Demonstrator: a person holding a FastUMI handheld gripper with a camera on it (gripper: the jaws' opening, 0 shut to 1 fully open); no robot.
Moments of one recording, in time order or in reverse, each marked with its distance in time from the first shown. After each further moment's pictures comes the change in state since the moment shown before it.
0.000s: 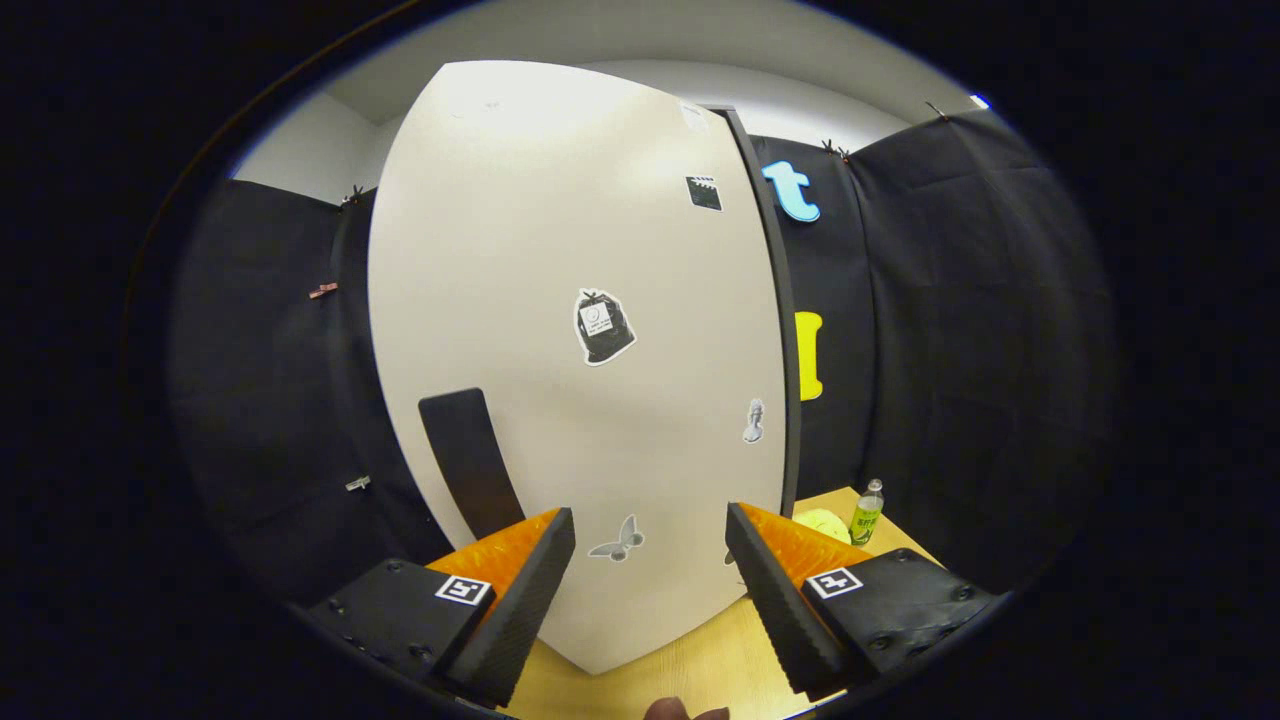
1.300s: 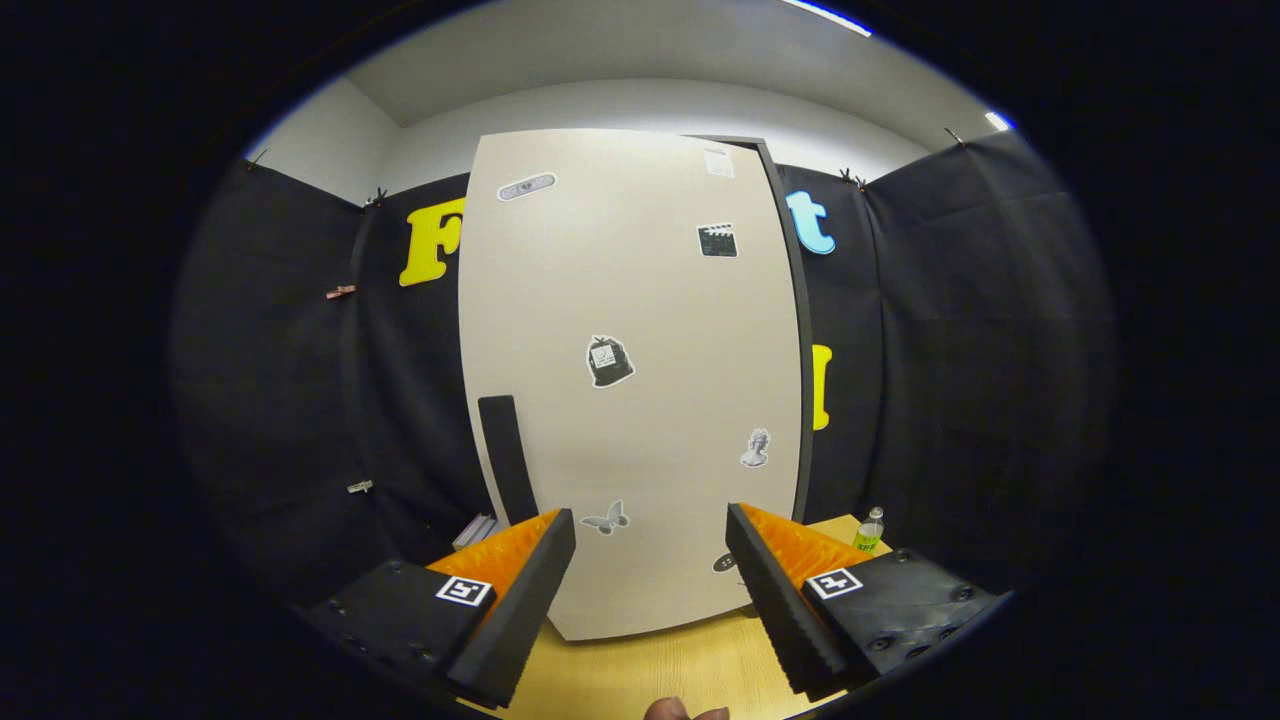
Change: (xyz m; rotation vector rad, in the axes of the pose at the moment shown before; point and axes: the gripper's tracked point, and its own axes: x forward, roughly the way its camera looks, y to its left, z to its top) arm -0.022 0.007 0.008 -0.044 -0.075 0.031
